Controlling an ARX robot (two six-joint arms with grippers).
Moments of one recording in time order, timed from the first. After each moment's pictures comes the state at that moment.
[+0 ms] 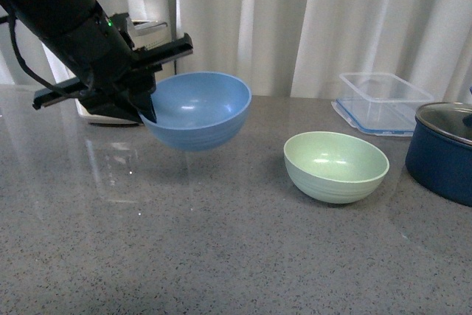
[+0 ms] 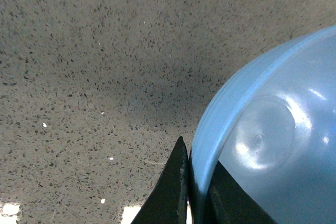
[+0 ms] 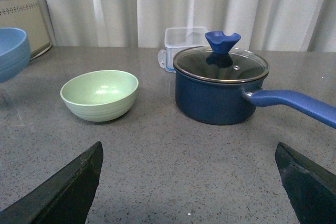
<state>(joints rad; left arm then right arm) -0.21 1.88 1.64 -0.56 0.05 -0.42 0.00 0.00 0.01 0.00 0.00 0.00</state>
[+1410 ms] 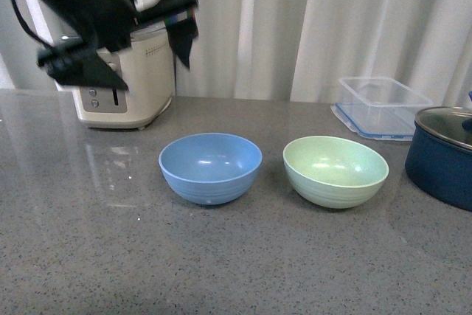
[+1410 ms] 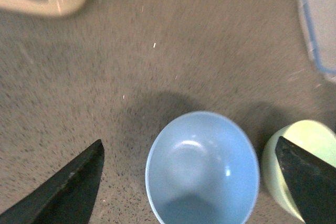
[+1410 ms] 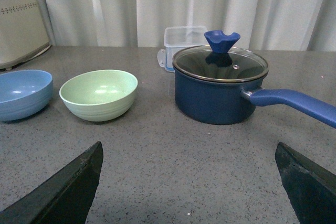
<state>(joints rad) -0.24 1.79 1.64 -0.43 0.01 -0.37 0.00 0.00 0.01 0.00 0.00 0.00</state>
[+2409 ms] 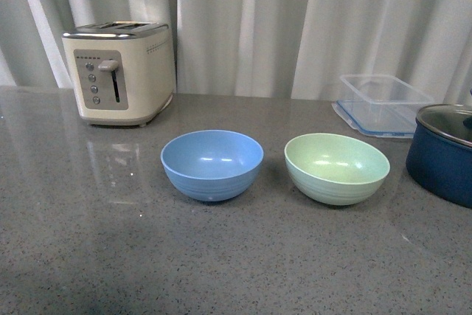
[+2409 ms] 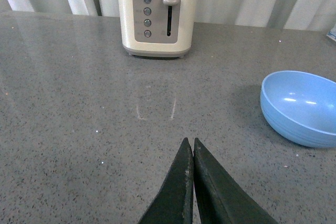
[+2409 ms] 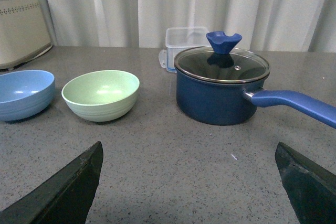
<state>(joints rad) -0.05 1.03 0.25 0.77 -0.05 -0.01 0.00 0.00 0.01 0.00 0.00 0.00</state>
